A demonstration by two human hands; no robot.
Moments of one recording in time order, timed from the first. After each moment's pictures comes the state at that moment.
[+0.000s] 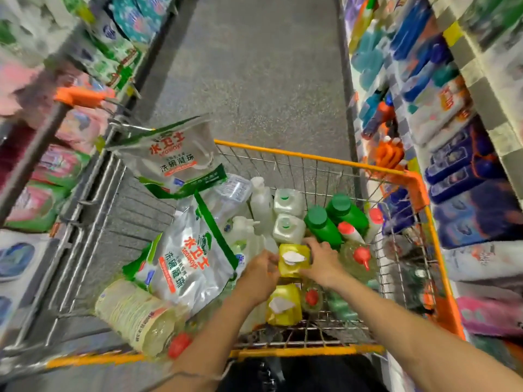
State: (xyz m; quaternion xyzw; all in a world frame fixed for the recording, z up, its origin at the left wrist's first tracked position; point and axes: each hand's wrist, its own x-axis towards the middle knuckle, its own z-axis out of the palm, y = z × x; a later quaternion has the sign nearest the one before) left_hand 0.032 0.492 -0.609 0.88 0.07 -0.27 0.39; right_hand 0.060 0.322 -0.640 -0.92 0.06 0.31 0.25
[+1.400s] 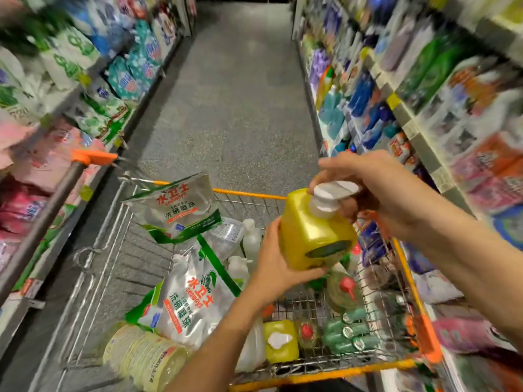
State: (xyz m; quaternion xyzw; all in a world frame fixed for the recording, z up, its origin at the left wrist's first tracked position) left_hand 0.064 0.472 -0.494 0.79 -0.07 -0.08 0.61; right_hand 0.085 0.335 -0.308 -0.78 0.02 0.12 0.61
